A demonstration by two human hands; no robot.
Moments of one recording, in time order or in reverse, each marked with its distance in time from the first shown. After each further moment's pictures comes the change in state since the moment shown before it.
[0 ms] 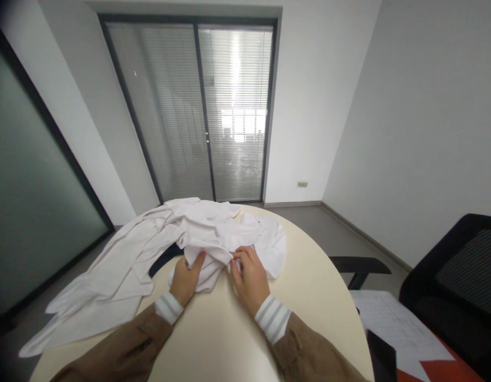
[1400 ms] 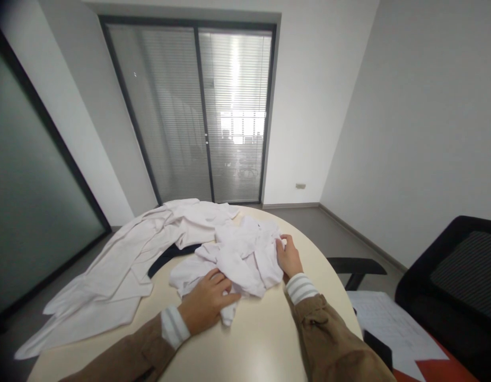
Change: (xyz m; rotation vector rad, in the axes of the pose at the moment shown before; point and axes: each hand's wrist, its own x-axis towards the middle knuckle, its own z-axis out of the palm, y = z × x) left_hand -0.037 0.018 0.007 0.715 -0.679 1.043; right_hand 0.024 0.156 -0.054 -0.196 0.081 0.604
